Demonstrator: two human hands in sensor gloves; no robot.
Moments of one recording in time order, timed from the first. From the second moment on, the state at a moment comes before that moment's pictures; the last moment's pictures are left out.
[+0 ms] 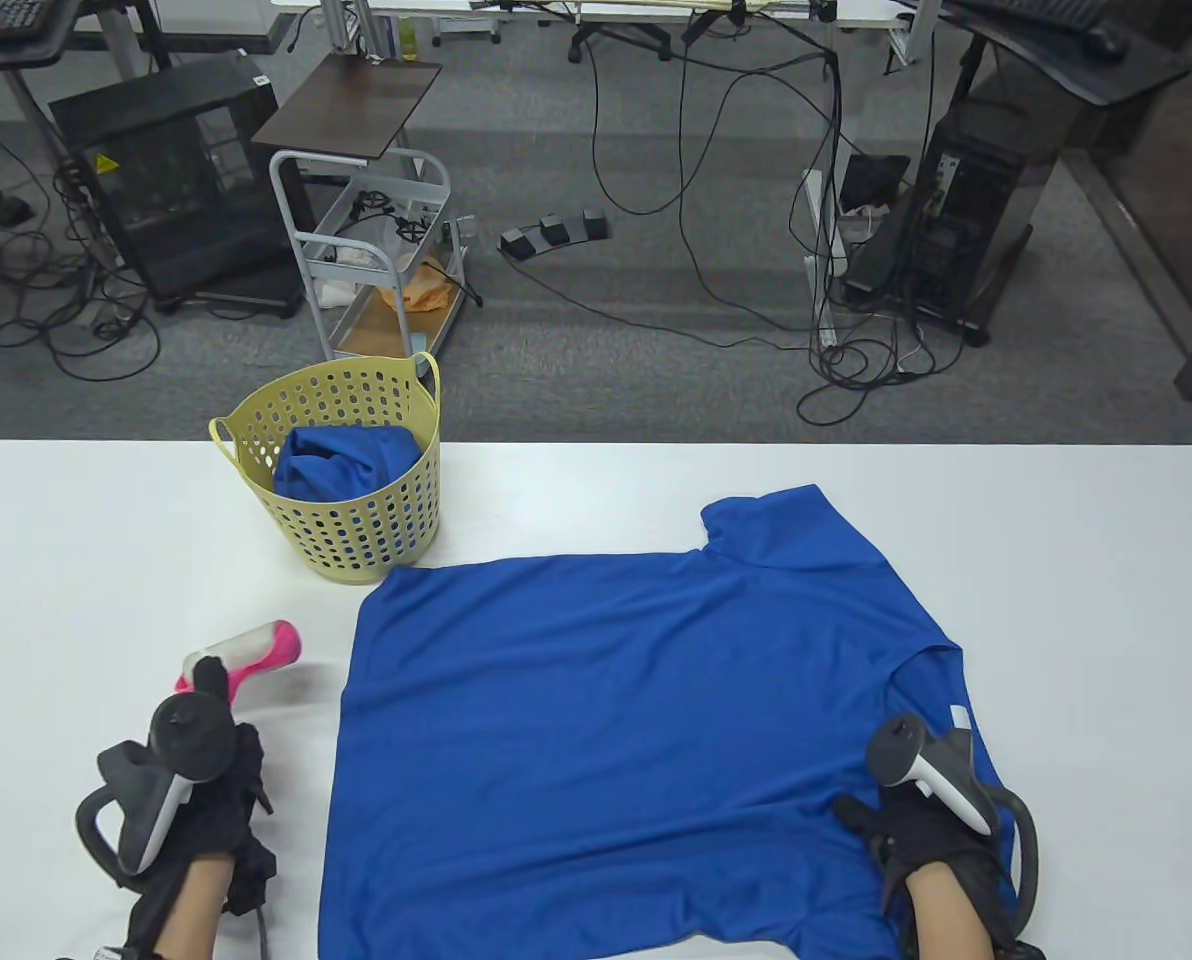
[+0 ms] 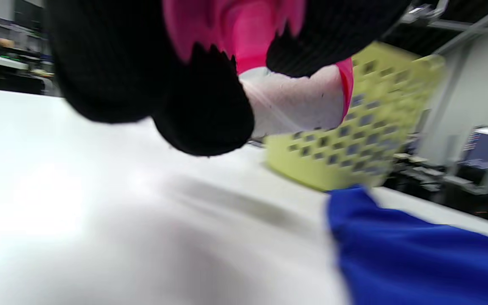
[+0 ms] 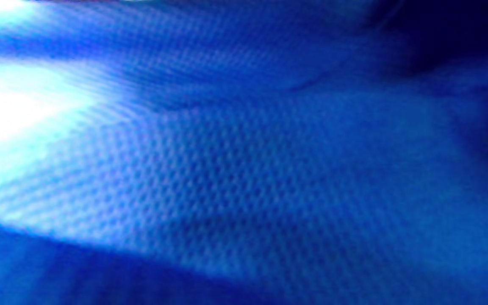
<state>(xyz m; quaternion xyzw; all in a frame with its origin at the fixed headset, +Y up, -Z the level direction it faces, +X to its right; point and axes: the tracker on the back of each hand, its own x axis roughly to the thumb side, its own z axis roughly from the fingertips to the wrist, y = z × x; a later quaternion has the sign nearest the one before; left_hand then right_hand) -0.333 -0.688 -0.305 0.06 0.17 0.13 0.97 0.272 -0.784 -0.324 -0.16 0.28 0.94 0.06</state>
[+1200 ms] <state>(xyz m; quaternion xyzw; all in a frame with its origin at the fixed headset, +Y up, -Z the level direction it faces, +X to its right) -0.183 -0.722 -0.434 -0.20 0.12 0.05 0.97 0.275 -0.786 -0.322 -0.15 0.28 0.94 0.08</state>
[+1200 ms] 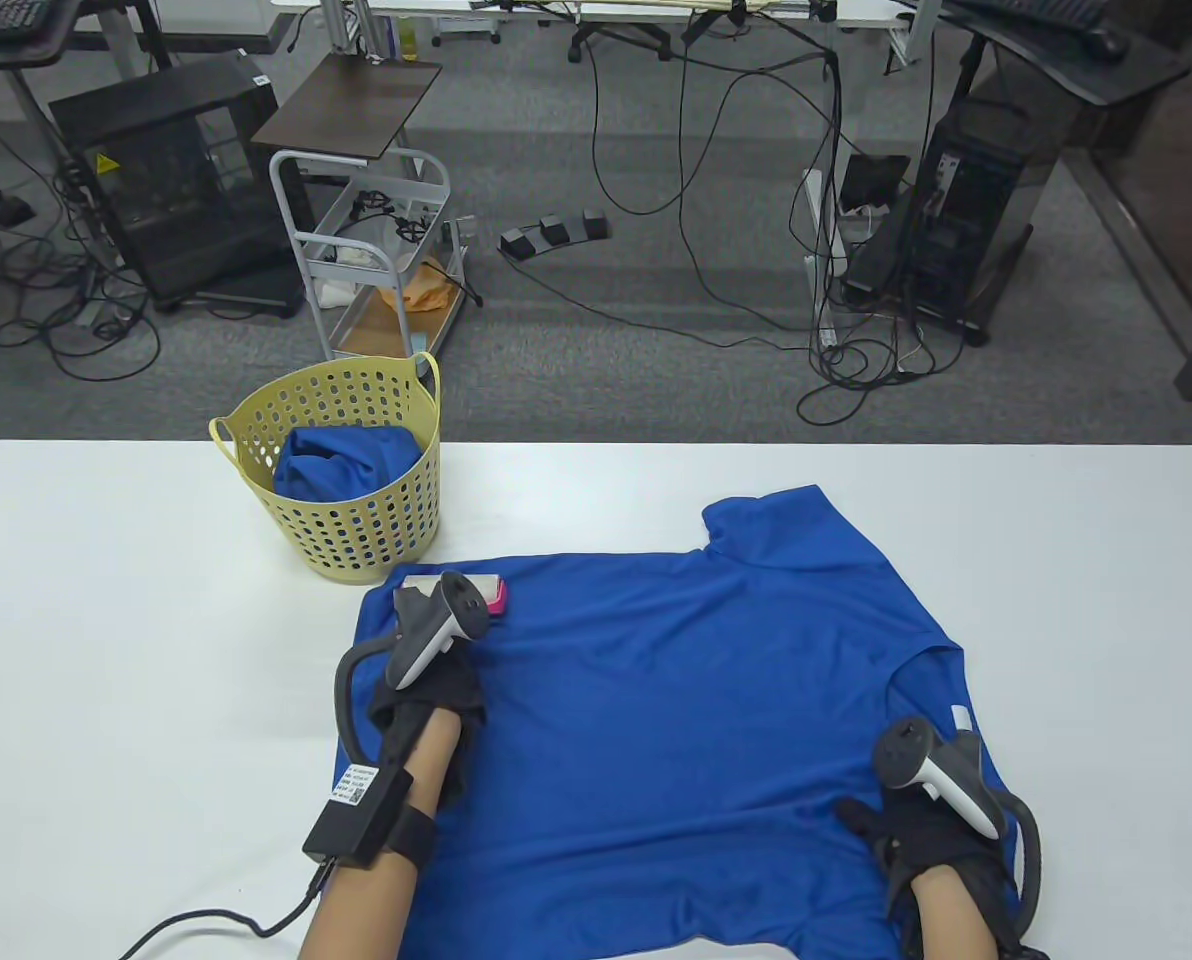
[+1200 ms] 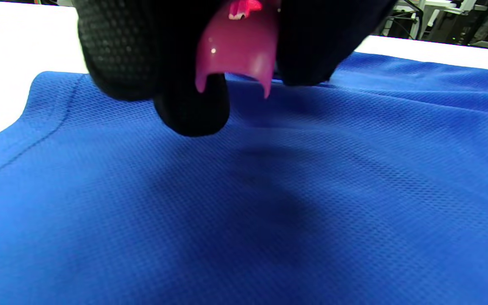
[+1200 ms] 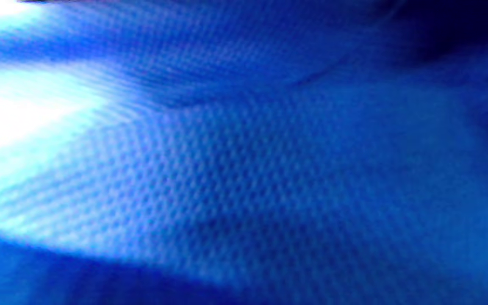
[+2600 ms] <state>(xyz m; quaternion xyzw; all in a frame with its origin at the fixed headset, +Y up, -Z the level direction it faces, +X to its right) -0.134 -0.724 -0.443 -0.22 0.08 0.05 0.97 0.275 -0.786 -0.322 -0.15 0.28 0.94 0.08</state>
